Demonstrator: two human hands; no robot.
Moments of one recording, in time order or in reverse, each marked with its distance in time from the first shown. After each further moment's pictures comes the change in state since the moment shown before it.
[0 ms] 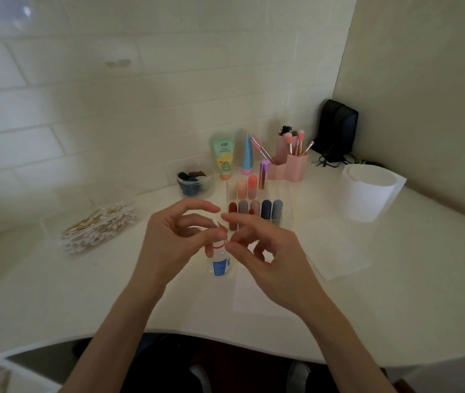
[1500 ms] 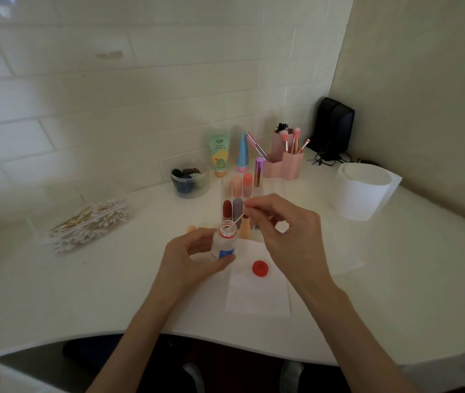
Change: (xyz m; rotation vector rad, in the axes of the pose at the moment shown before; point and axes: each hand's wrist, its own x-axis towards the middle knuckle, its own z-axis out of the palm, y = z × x) left_hand 0.000 -0.090 0.012 0.364 -0.049 0.025; right_hand 0.024 0.023 -0.024 -0.354 0.317 -0.213
